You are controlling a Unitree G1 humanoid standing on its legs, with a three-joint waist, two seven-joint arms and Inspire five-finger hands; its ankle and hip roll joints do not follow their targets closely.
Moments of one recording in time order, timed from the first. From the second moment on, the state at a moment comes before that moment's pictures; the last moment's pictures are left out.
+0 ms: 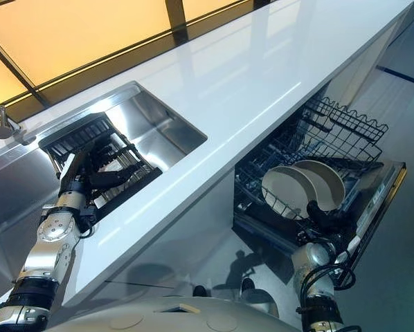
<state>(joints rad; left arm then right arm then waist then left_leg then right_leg) 0.05 0.50 0.07 0.19 -0.28 -0.09 0.07 0.11 -0.19 -0.07 0.40 0.64 -0.24 -0.76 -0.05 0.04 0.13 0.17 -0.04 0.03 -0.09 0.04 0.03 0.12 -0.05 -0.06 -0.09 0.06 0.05</state>
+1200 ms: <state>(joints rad) 0.04 0.52 0.07 0.22 -0.27 -0.11 0.07 0.17 -0.46 0.09 0.20 1.00 0.11 0.30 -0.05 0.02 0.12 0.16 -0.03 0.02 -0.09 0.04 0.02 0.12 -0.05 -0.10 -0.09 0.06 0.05</state>
